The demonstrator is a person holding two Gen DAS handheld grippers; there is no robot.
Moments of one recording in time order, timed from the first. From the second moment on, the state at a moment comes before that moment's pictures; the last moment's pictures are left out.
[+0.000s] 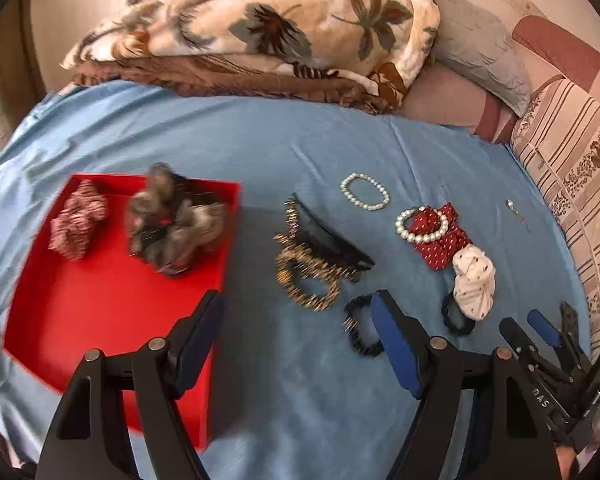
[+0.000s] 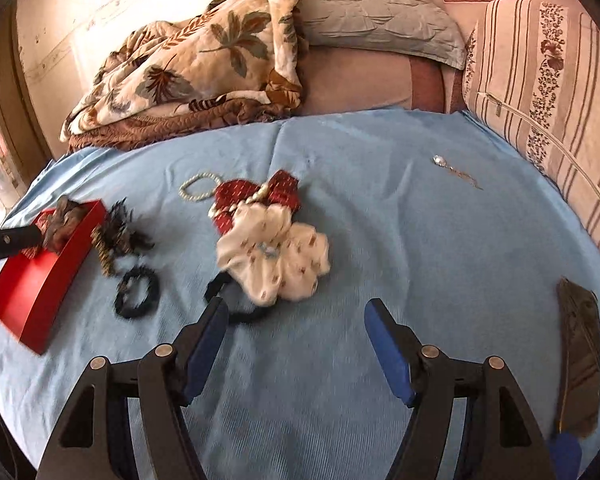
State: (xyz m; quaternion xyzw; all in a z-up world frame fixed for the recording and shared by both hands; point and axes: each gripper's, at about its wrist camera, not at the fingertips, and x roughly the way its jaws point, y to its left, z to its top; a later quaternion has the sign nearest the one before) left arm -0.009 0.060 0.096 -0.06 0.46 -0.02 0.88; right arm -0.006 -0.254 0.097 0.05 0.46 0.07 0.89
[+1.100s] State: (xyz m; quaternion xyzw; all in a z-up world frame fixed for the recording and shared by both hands) left arm -0.023 0.021 0.100 -0.01 0.44 -0.07 0.89; right arm 0.042 -0.270 0.070 0.19 0.47 0.10 0.86
